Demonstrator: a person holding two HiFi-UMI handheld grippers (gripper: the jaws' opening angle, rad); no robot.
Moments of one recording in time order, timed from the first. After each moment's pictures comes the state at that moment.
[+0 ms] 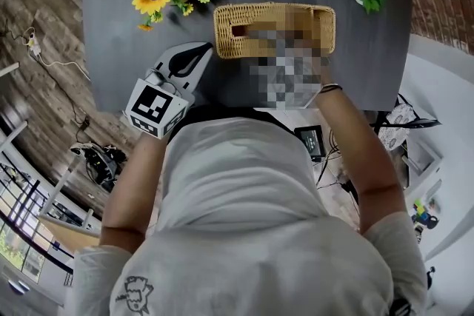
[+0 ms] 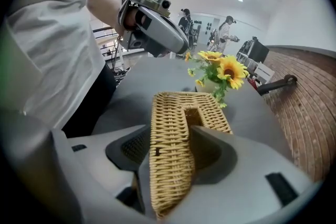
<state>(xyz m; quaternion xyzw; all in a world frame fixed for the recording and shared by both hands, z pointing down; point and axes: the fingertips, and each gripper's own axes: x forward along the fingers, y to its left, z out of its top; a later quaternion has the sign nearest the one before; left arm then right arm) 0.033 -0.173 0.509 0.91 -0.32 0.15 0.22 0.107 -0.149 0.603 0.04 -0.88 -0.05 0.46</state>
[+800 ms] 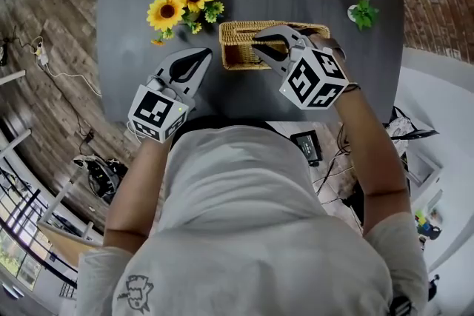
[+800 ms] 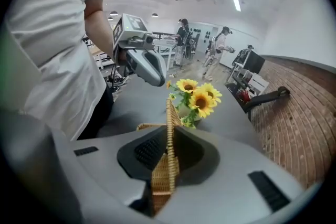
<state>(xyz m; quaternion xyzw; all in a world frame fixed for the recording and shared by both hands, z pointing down) 0.017 -0.196 0.473 0.91 -0.34 0.13 0.19 0.096 -0.206 0.495 0.04 -0.90 -0.06 0.43</state>
